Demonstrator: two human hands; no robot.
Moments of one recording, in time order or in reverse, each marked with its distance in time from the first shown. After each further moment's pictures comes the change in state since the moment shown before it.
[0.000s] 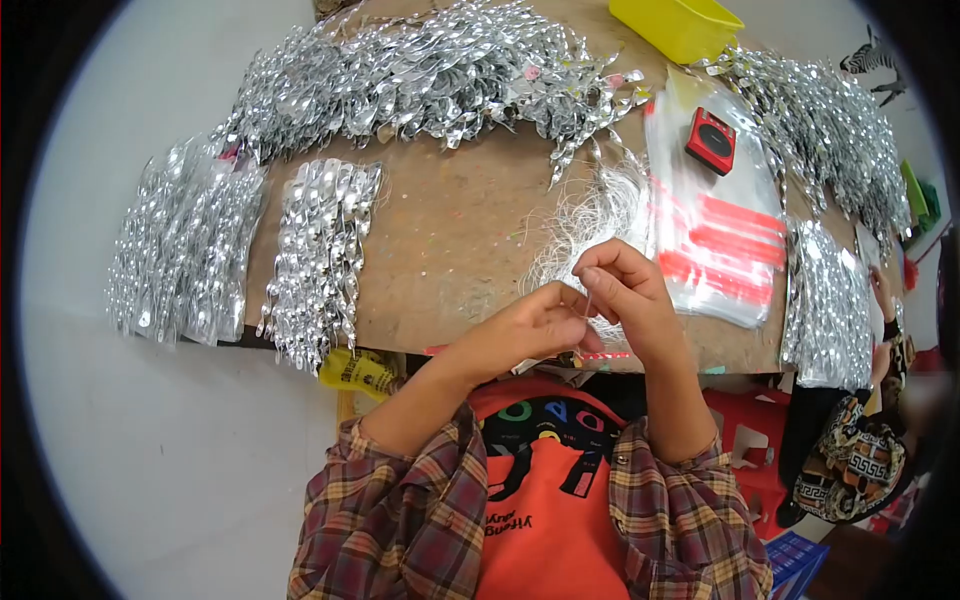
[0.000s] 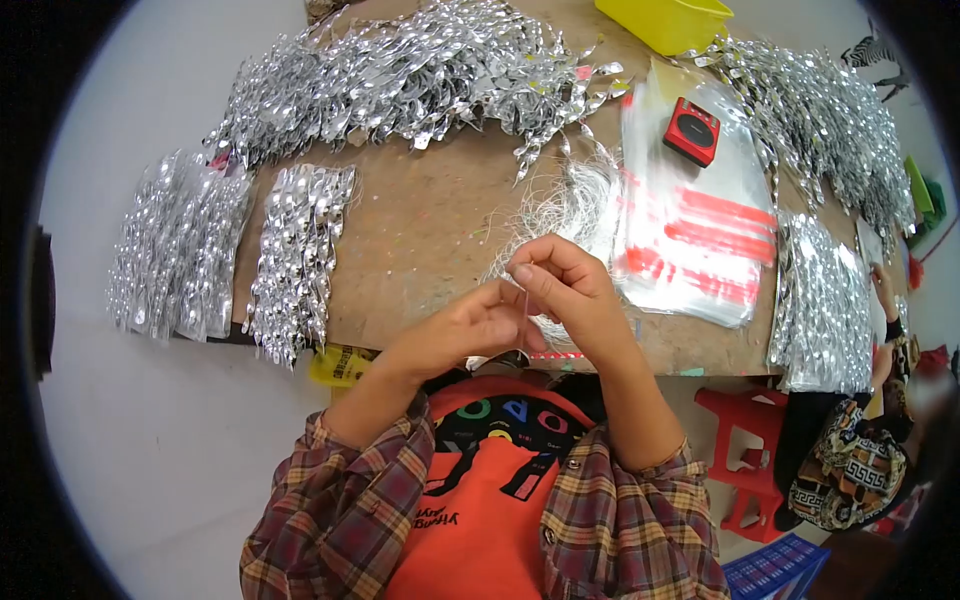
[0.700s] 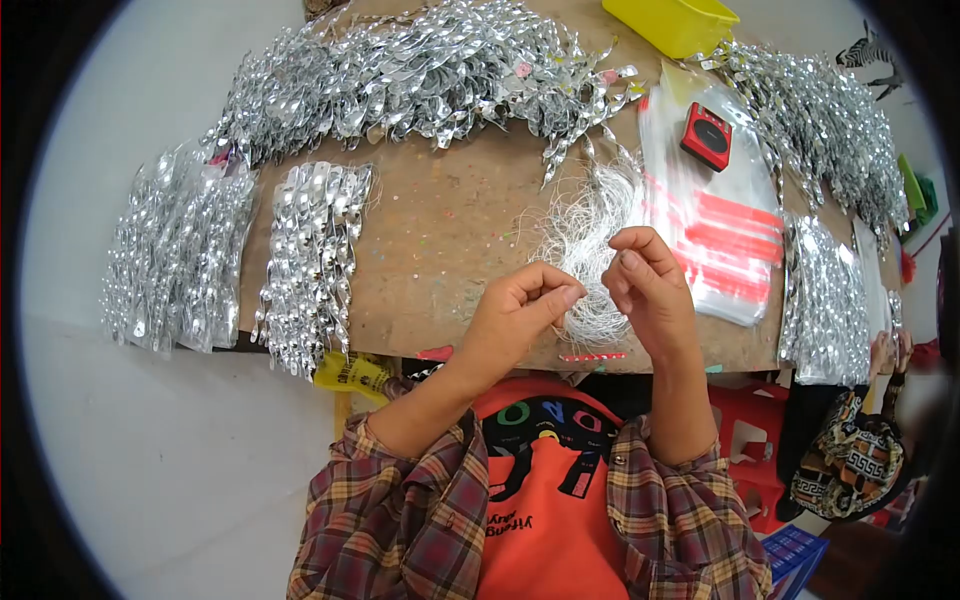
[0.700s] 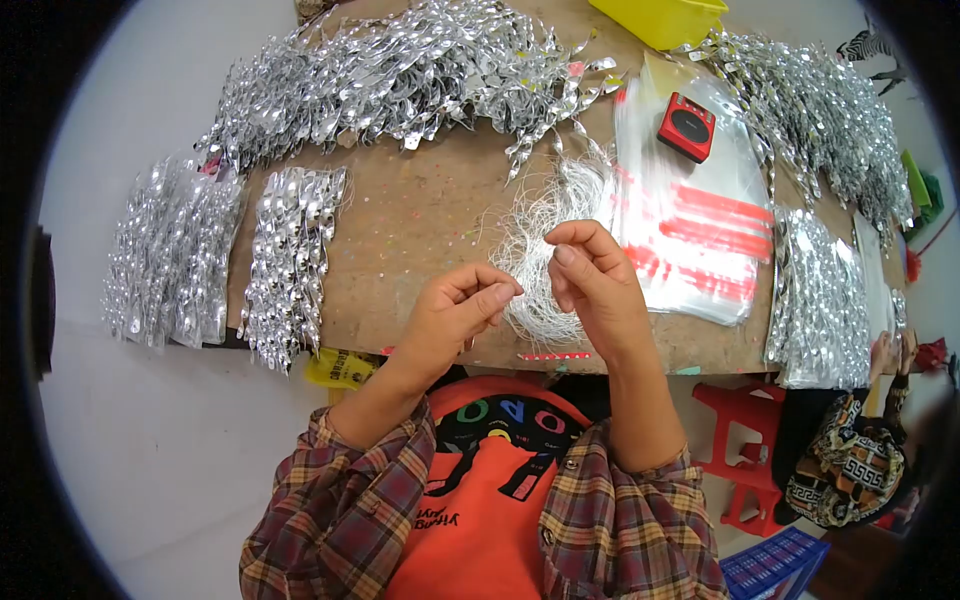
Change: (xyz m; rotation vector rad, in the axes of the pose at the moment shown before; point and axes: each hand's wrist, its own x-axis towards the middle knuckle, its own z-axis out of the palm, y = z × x) left_hand 0.011 0.009 0.018 0.198 0.451 0.204; right_hand -0.002 0.004 -0.021 0.277 0.116 -0.046
